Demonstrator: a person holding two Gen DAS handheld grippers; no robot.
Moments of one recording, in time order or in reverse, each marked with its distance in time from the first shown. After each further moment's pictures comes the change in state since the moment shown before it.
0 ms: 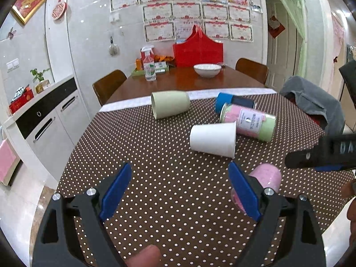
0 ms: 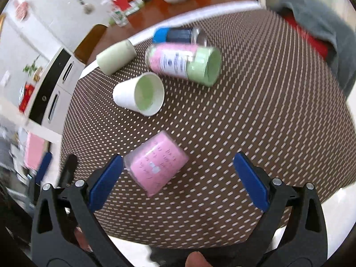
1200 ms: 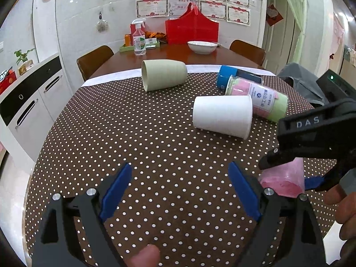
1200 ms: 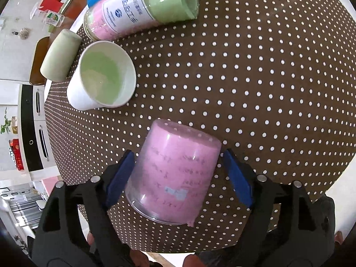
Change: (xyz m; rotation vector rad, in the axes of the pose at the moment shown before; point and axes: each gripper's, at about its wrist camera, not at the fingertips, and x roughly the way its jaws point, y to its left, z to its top) left arm 0.066 0.022 -0.017 -0.028 0.121 -0.101; right arm 0.086 0.020 0.012 0.374 0.235 -0.086
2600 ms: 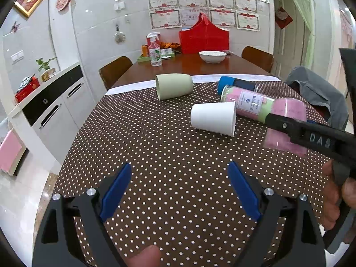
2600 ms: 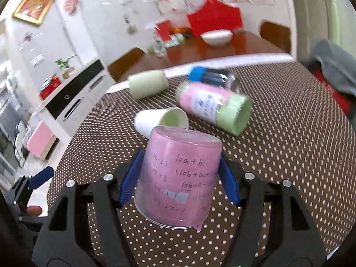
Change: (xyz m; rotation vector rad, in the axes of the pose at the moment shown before) left arm -0.077 -0.042 -0.016 -0.015 -0.046 0.159; right arm -0.083 -0.034 -0.046 -0.774 -0.625 0.243
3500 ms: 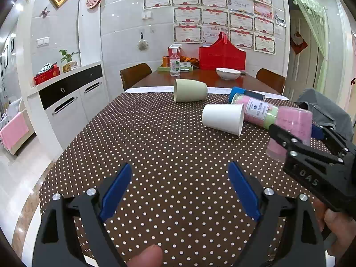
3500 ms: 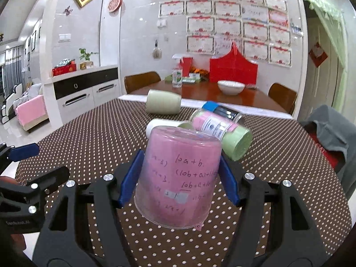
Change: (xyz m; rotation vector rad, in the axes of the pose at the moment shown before) left arm -0.022 0.003 -0.055 -0.134 -0.127 0.054; right arm -0.001 0.036 -0.042 -0.282 -0.217 -0.063
